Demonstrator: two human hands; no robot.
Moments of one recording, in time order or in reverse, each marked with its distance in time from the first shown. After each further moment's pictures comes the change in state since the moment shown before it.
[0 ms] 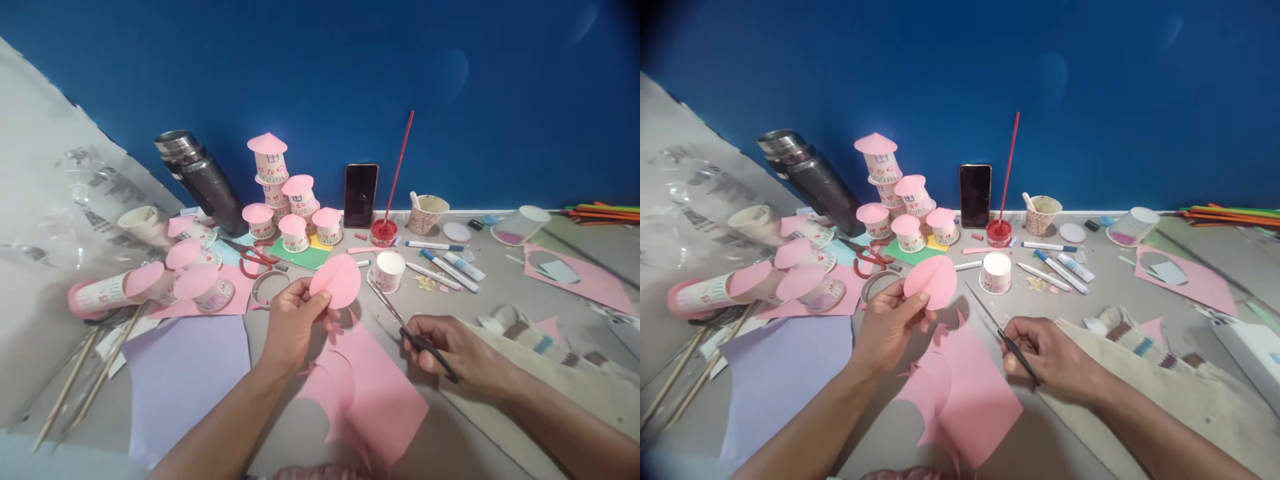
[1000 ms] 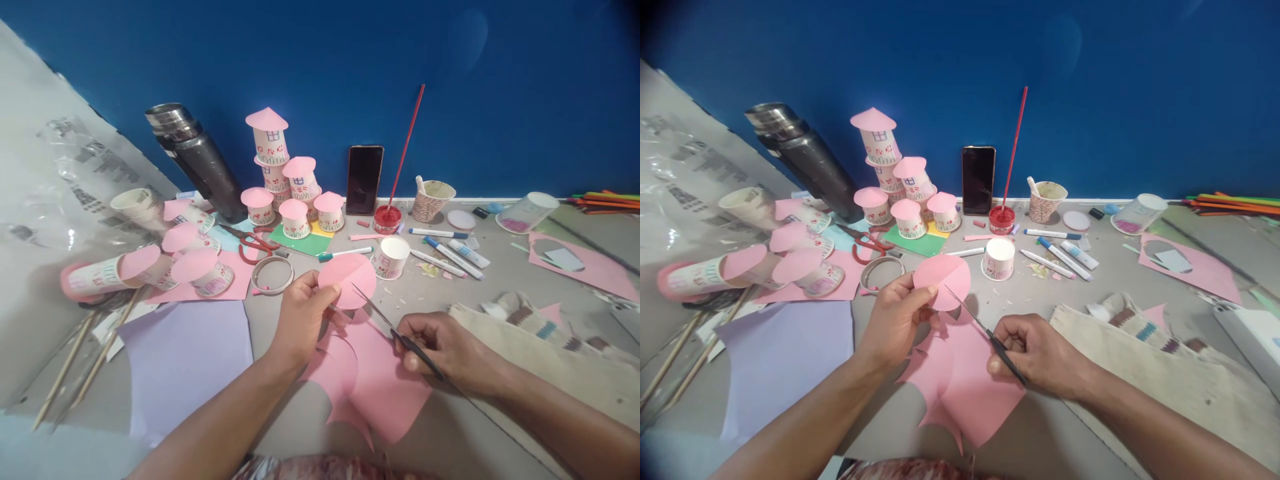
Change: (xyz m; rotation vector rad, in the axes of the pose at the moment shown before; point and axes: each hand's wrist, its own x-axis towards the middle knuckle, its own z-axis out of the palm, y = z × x) left_hand -0.012 -0.005 0.009 0.023 -0.026 -0.078; right_hand -0.002 0.002 0.023 0.088 -0.089 0.133
